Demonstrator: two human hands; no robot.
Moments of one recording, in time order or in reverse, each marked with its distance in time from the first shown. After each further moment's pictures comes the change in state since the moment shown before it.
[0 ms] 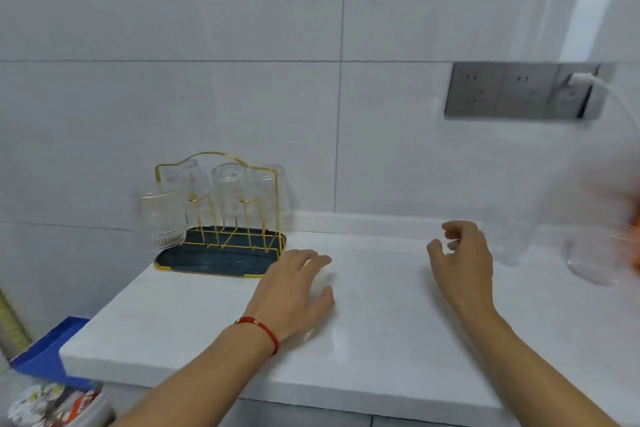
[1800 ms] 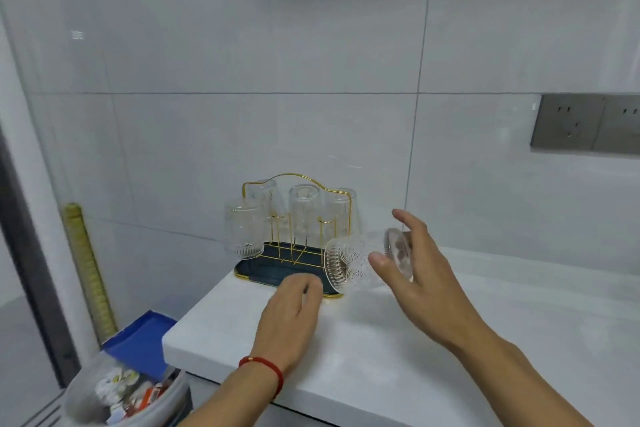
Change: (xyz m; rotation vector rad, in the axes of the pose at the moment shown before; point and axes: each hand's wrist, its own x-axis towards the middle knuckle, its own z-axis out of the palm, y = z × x) left_hand -0.056 -0.036 -0.050 -0.451 0.313 -0.414; right_hand -0.061 -0.149 0.029 0.268 -0.608 -0.303
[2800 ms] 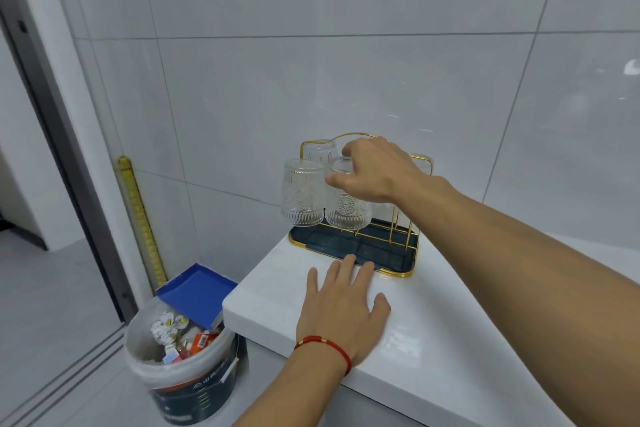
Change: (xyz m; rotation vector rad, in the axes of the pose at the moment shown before) left_hand 0.010 -0.050 0.000 0.664 -0.242 0.009; right_hand 0.170 -0.067 0.131 -0.743 -0.252 -0.204
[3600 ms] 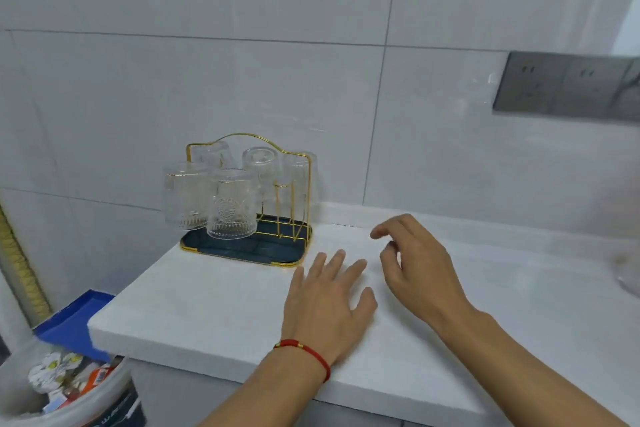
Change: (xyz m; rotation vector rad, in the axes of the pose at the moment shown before) left_hand -0.009 0.123 0.014 -0.093 -0.026 0.202; right_hand -0.221 0.143 0.027 0.179 0.403 0.163
